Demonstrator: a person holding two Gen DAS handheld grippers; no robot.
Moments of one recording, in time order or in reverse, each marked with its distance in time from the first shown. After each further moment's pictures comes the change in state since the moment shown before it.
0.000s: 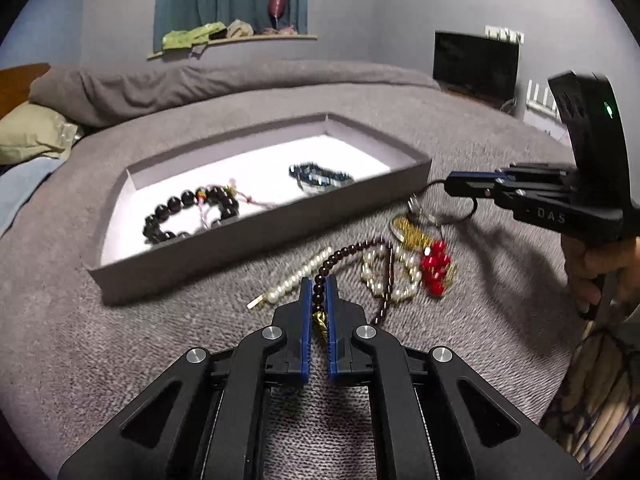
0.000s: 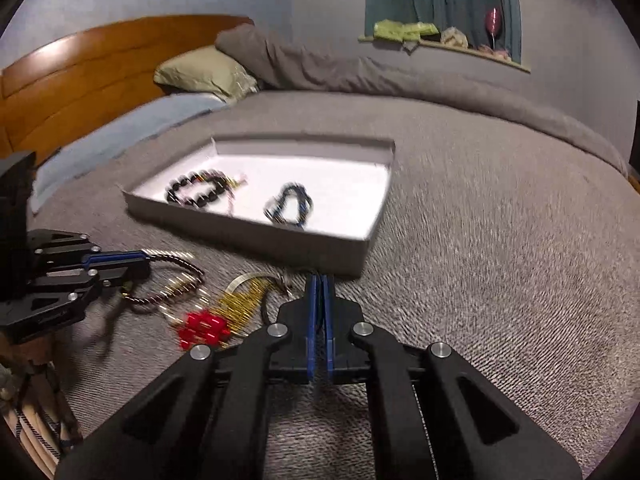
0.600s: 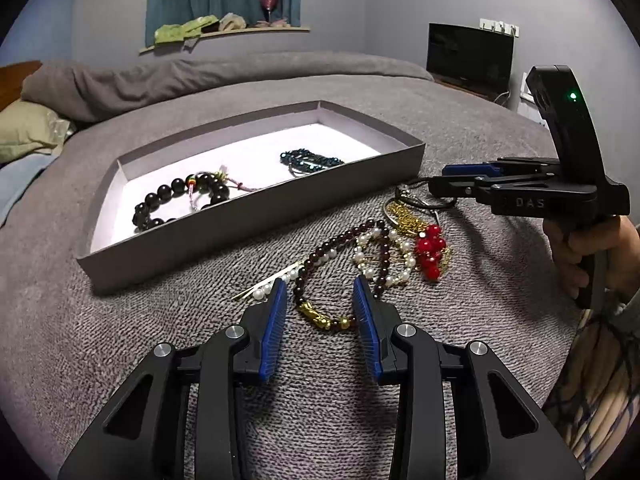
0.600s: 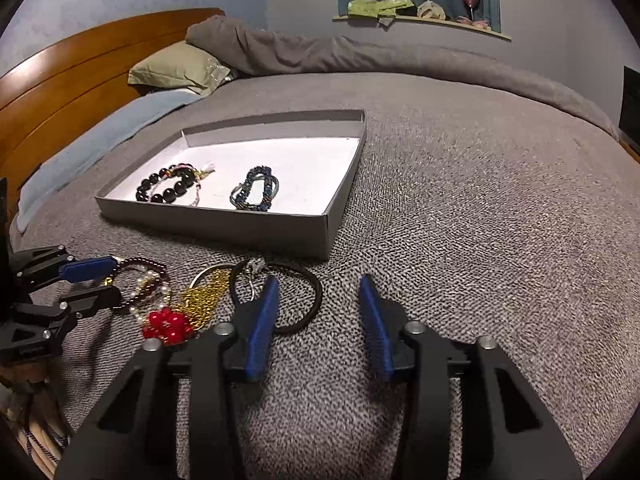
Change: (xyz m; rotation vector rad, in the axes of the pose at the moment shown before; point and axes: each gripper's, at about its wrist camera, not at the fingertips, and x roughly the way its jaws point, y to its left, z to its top) left arm 0.009 -0.003 -0.007 0.018 0.049 -0.017; right arm 0.024 -0.022 -0.004 0.096 0.095 -0.040
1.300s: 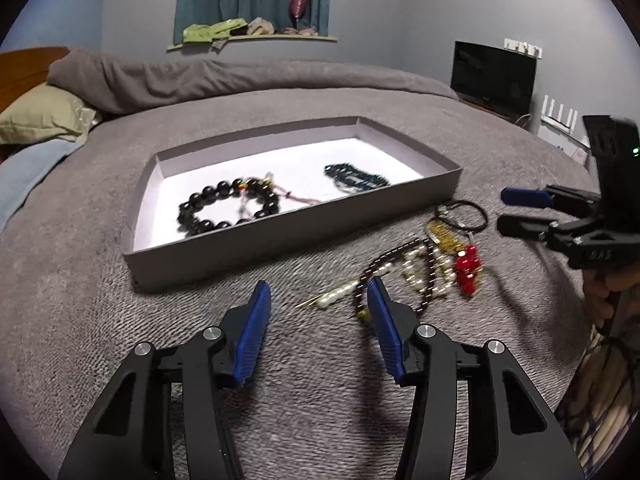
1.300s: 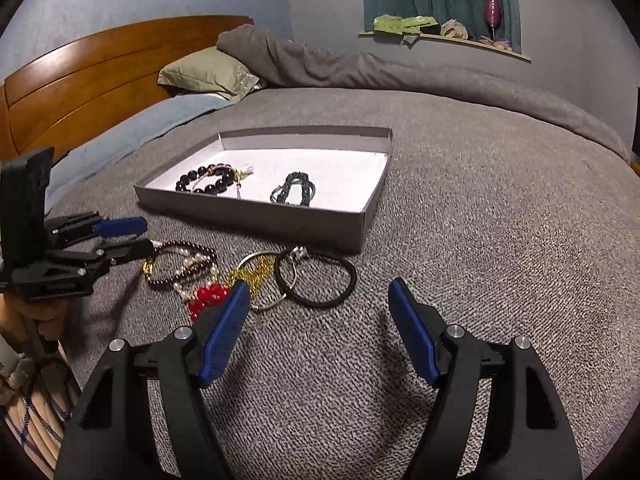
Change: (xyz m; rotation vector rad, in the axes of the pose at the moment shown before) left arm -0.014 0.026 0.001 -0.067 -0.050 0.041; right arm -0.032 0.014 -0.014 -0.068 -0.054 0.062
